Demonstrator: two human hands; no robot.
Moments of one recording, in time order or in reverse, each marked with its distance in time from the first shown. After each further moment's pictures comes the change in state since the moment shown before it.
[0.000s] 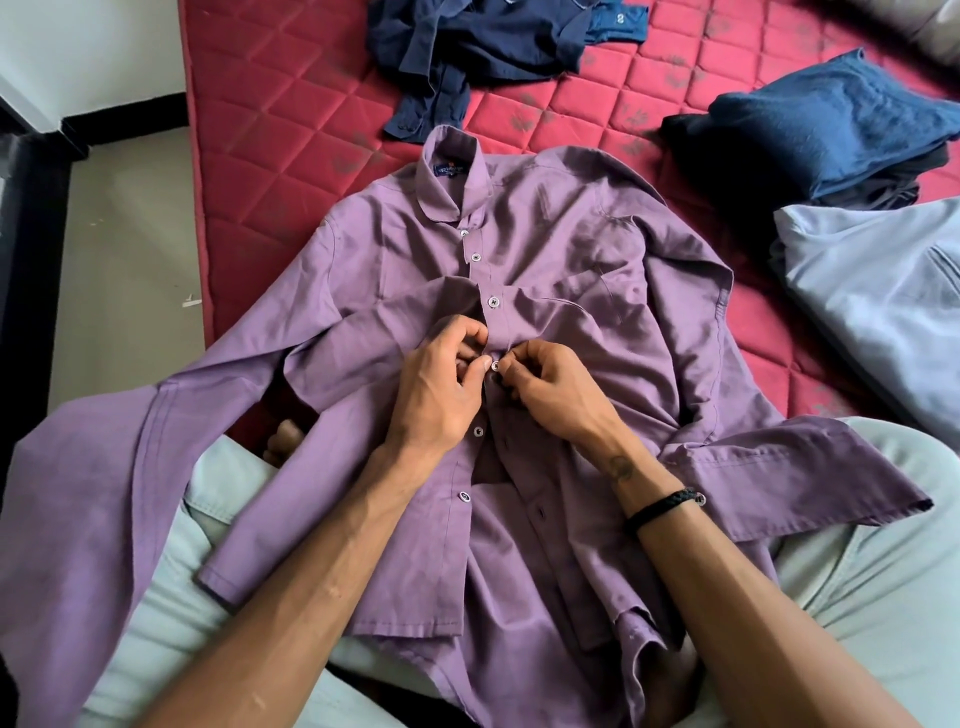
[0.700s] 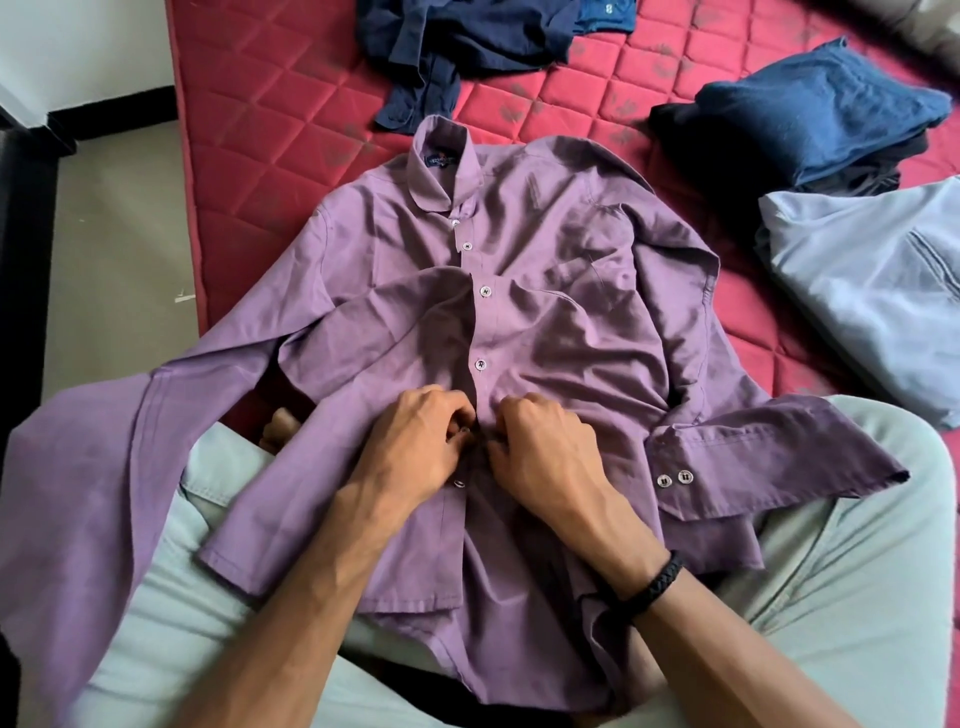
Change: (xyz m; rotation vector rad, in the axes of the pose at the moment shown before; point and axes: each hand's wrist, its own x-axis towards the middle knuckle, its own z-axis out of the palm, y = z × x) left_hand -0.054 0.003 -0.028 0.333 -0.356 -0.047; right_hand -0.081 -0.015 0.024 -0.799 0.016 -0.080
